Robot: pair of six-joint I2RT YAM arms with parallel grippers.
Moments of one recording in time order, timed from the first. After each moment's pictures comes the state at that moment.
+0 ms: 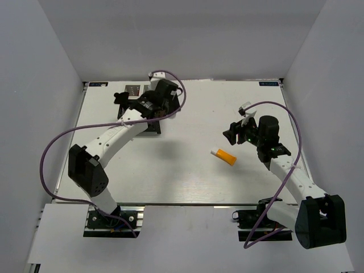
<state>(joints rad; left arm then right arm) -0.67 1.66 1.58 -0.65 -0.45 -0.65 0.21 1.09 0.62 0.09 -0.46 -0.12</state>
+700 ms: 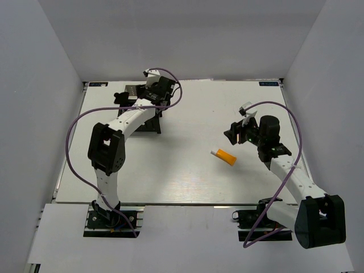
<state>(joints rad) -0.51 1.98 1.70 -0.51 -0.92 -0.43 0.20 1.09 0.62 0.09 -0.47 -0.13</state>
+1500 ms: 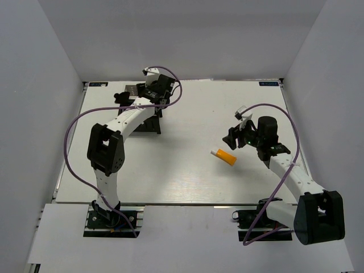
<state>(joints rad) -0.51 1.97 1.72 -0.55 -0.91 -0.45 0.19 1.12 0.62 0.02 -0.54 -0.22</state>
